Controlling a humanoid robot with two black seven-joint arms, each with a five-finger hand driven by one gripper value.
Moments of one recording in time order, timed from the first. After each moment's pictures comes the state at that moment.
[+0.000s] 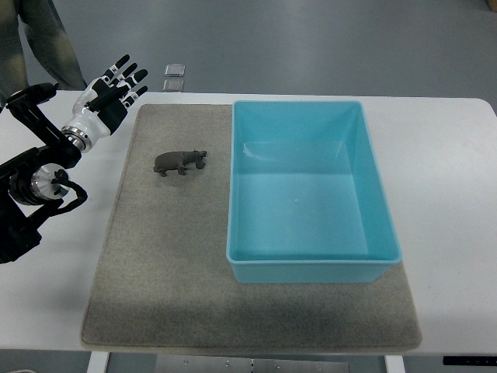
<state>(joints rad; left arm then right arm) -0.76 0.39 -0.65 -0.73 -0.04 -0.21 -0.29 0.04 0.00 -0.01 0.06 -0.05 0.17 0.06</state>
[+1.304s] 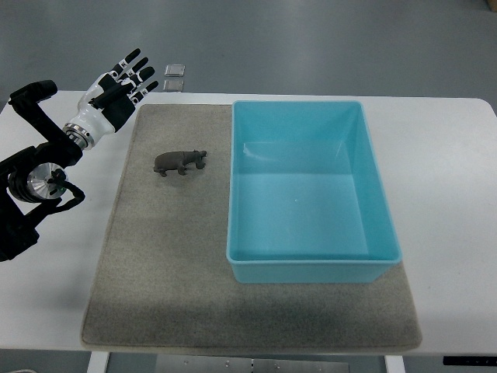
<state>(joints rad) -0.76 0.41 -0.63 -0.73 -0.04 -0.31 -0.29 0.04 0.00 -0.01 0.06 -0.05 0.17 0.06</state>
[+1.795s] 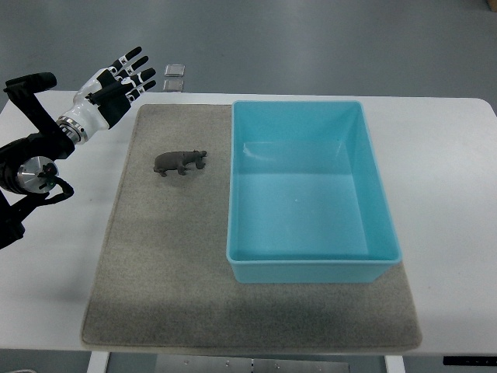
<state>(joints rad) -0.82 0.48 -0.53 -0.77 0.02 -0.32 -0.29 0.04 0.00 -0.01 0.06 -0.05 0.17 0.06</state>
